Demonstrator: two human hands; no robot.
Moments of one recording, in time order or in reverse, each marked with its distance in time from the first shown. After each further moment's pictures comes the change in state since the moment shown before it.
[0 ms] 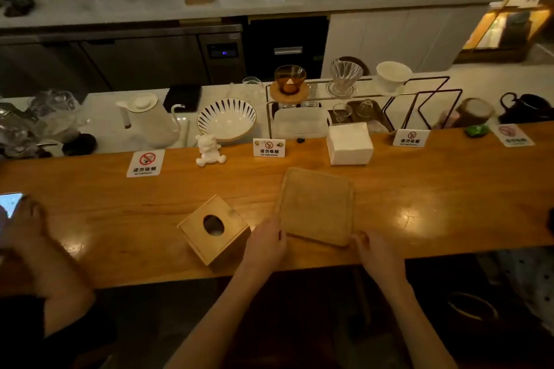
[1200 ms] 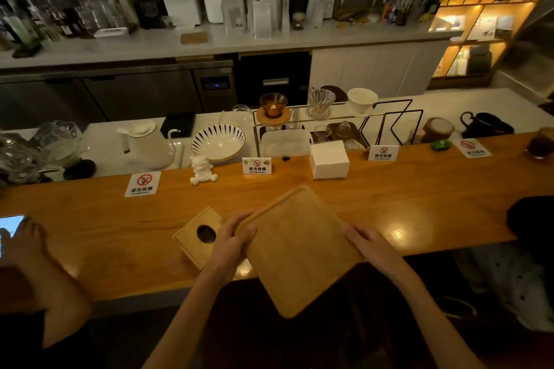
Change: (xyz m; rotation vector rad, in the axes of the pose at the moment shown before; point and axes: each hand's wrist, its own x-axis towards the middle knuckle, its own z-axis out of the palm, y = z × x) left_hand -0.043 -0.001 -0.061 -1.151 -0.038 -0.165; right_hand -0.038 -0.028 -0.092 0.649 -0.345 0.096
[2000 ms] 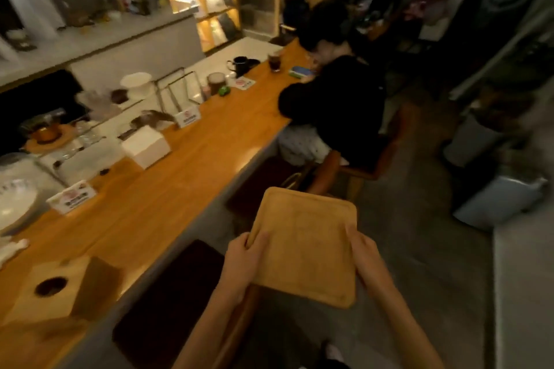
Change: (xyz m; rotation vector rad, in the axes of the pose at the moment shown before) left_hand -0.202 -0.088 0.146 0.743 -0.669 -0.008; right_hand -0.345 0.165 0.068 0.633 0.981 0.234
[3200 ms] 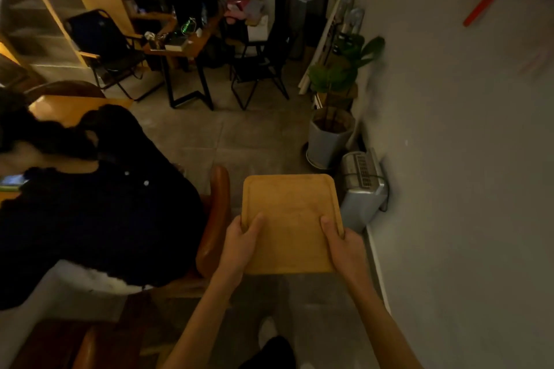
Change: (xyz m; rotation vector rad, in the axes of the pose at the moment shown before) left_hand 0.313 0.341 0.650 -0.004 -0.469 0.135; right_hand 0.403 -0.110 -0.536 0.064 0.620 0.078
